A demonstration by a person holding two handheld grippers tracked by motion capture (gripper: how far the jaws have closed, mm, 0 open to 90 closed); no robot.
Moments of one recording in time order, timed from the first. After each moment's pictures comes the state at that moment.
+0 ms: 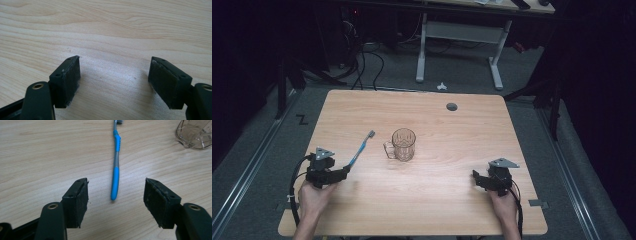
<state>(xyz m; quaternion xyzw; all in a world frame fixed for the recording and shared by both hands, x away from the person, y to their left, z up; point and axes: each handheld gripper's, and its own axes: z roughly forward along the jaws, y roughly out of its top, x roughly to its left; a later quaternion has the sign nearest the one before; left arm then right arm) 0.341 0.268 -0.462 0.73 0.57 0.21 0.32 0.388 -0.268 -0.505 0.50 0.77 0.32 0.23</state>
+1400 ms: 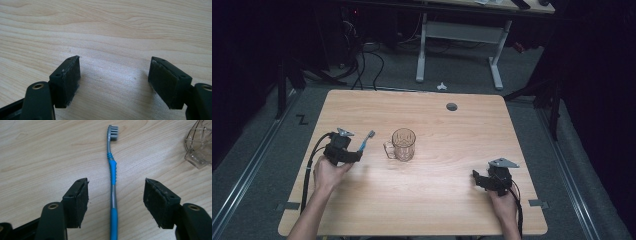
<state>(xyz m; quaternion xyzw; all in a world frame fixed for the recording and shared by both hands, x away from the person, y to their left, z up) 0.413 0.238 -0.452 0.78 0.54 0.20 0.26 0.388 -0.268 -0.505 0.50 0.77 0.32 0.23</state>
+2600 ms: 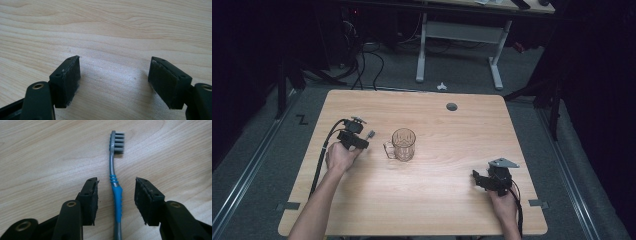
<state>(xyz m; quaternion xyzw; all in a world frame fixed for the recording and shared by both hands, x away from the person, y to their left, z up) 0.479 0.220 -0.462 0.79 0.56 0.15 0.19 0.388 -0.268 -0.505 0.50 0.77 0.32 0.23</state>
